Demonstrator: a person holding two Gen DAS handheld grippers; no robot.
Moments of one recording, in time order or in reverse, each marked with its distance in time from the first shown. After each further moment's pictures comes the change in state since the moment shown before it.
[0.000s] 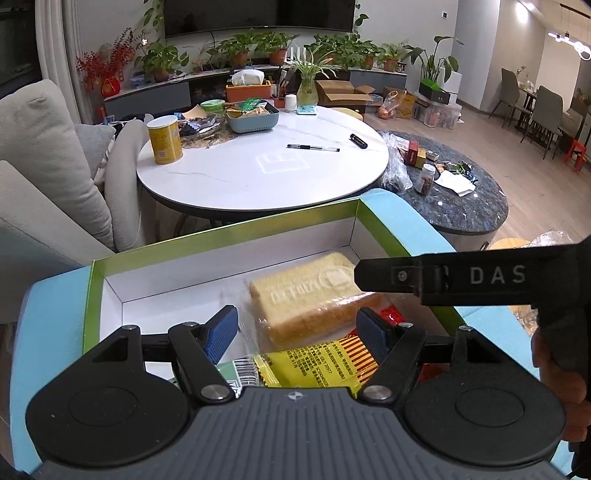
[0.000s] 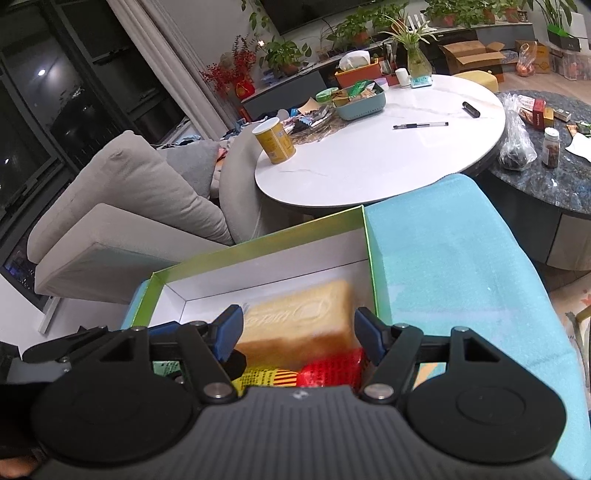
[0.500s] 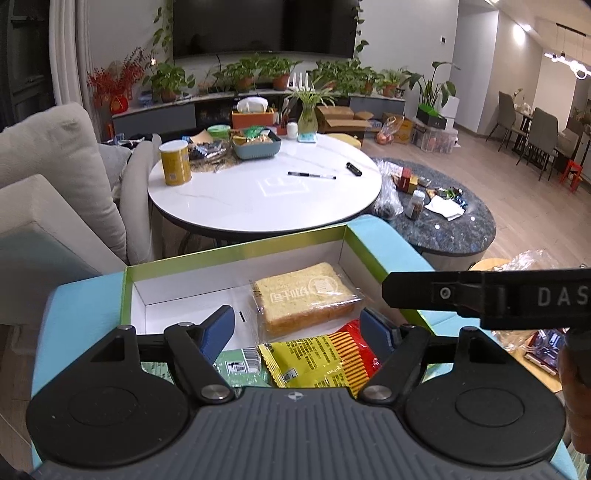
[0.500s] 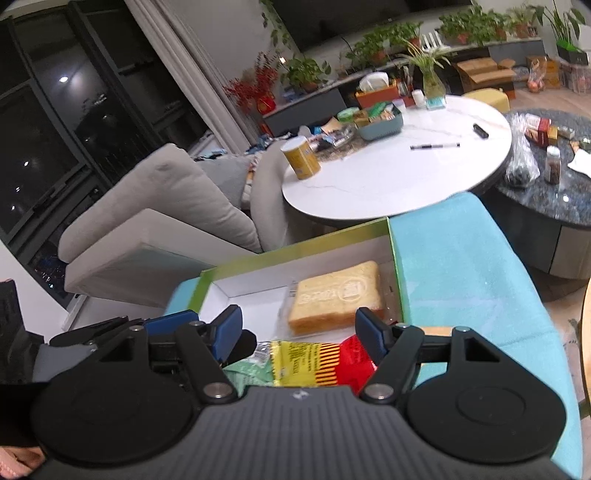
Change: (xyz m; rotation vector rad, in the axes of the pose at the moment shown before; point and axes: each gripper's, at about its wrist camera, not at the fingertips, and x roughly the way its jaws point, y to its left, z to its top) left arm -0.063 -0.002 -0.005 -0.019 -0.085 -0.004; right arm -0.063 0.029 -0.012 -0.033 -0.060 0.055
